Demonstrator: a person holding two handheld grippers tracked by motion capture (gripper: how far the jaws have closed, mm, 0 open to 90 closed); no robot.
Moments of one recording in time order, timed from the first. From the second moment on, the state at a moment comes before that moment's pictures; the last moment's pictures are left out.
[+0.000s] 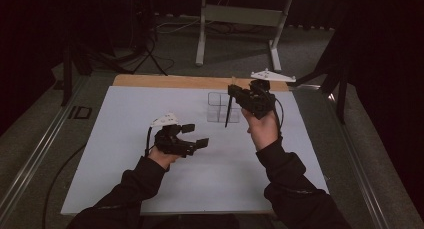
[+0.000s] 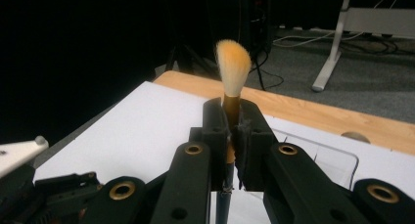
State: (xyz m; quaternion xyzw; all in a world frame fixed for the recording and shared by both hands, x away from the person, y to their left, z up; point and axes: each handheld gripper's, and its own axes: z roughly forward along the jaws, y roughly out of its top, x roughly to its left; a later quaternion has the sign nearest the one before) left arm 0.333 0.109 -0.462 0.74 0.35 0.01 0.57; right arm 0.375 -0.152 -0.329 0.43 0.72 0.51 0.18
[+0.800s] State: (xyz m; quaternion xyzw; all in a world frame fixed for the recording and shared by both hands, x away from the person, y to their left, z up) left arm 0.307 0.164 -0.472 0.75 0.36 0.08 0.56; right arm 0.419 -0.141 -0.291 0.40 0.73 0.50 0.23
